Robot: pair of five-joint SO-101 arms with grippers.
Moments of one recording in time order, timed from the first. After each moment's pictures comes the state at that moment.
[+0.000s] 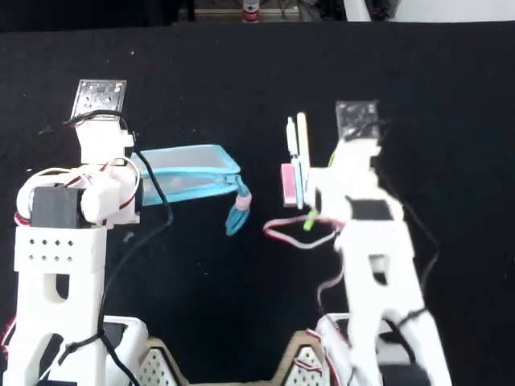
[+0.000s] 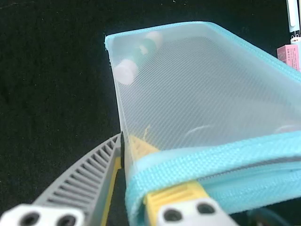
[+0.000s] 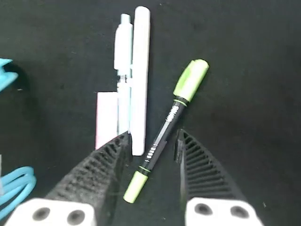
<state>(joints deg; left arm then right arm) -3.1 -40.6 22.5 85.8 -1.6 1.1 -31.1 51.8 42.8 -3.2</state>
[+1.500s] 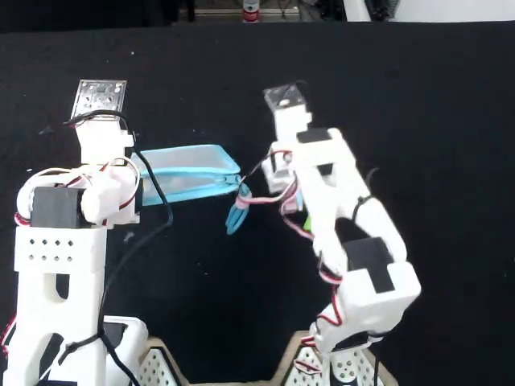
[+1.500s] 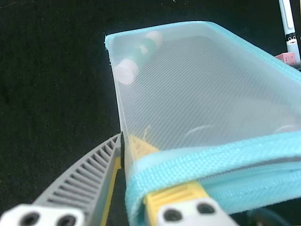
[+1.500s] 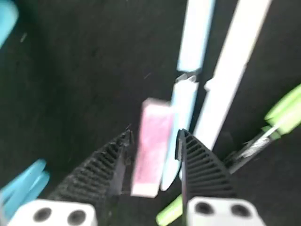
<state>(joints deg) -3.1 -40.6 22.5 85.8 -1.6 -12.5 9.7 21.5 55.6 5.6</state>
